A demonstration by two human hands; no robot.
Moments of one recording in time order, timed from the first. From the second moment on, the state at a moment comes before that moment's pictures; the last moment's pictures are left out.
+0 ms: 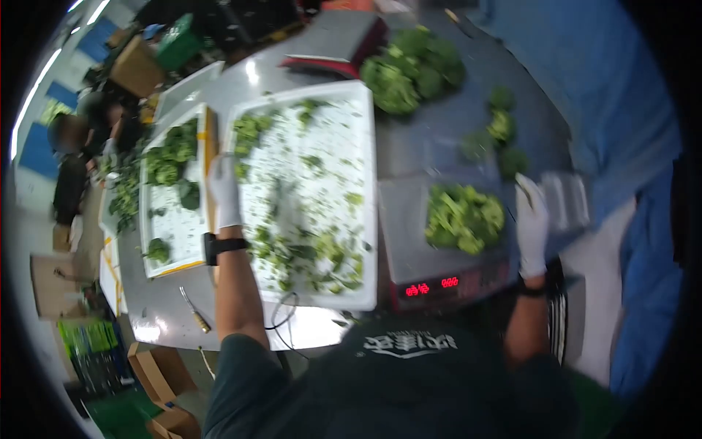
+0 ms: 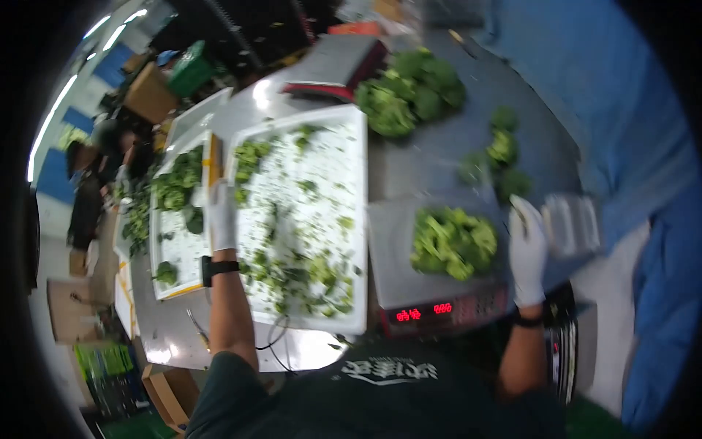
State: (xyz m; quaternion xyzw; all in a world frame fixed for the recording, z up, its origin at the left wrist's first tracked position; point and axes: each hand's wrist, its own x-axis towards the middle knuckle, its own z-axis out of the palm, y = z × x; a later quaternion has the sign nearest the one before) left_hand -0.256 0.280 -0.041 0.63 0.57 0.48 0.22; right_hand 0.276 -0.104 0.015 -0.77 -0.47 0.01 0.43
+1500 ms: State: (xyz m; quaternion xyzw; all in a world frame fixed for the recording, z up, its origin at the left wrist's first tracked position) left_hand 0.073 0.016 0.049 0.95 0.06 0.28 0.07; right_hand 0.273 -0.114 0.017 -0.74 -0.43 0.04 0.52
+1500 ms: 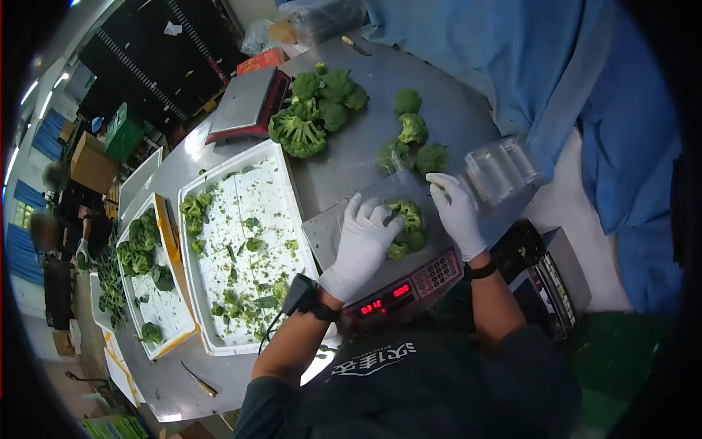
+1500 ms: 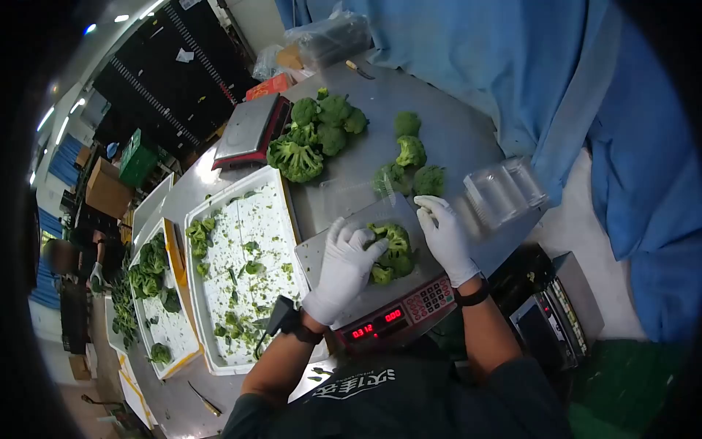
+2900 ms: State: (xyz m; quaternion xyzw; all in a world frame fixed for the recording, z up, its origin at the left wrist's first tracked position) left_hand -0.024 0.005 0.012 0.50 0.41 0.09 0.76; right_hand 0.247 -0.176 0.019 -0.68 -0.50 0.22 0.49
